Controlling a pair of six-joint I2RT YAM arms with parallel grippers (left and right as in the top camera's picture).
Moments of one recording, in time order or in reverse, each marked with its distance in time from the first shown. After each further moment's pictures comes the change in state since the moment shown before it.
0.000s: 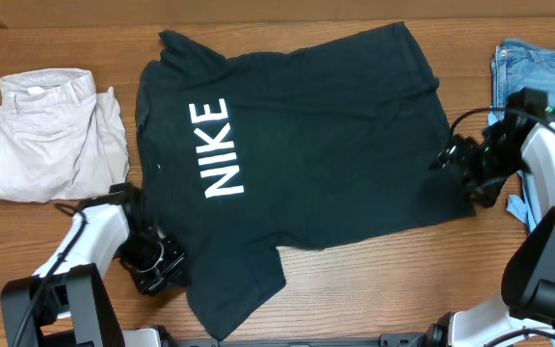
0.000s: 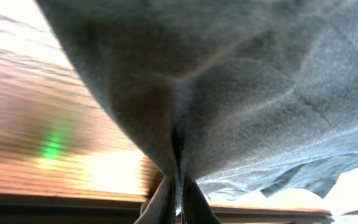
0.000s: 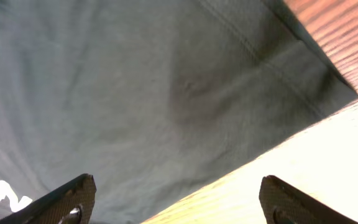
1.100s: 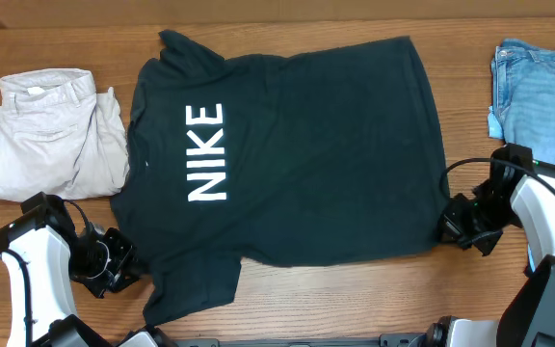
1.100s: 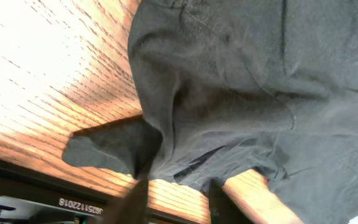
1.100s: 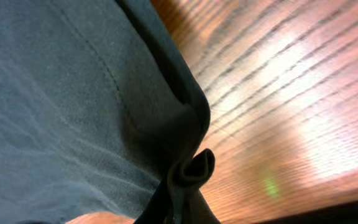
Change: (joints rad) left arm 0.394 -0.185 0.120 -0.140 -0.021 0.108; right arm -0.018 -0.230 -0.338 -0.044 0.100 0.023
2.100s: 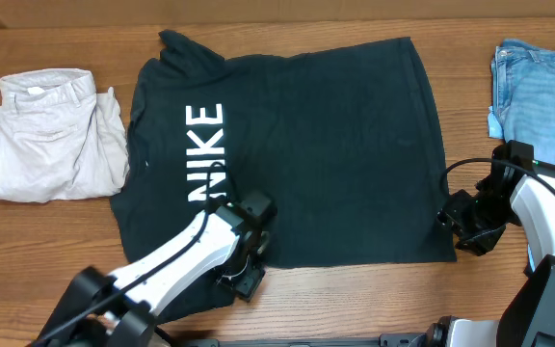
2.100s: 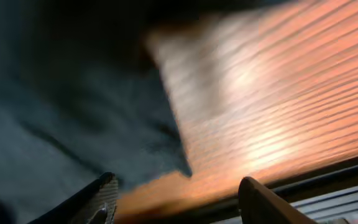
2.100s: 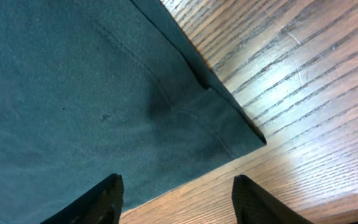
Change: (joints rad) left arm -1.244 0.195 0.012 0.137 -0.185 0.128; right arm 0.000 0.000 0.000 0.061 0.037 -0.012
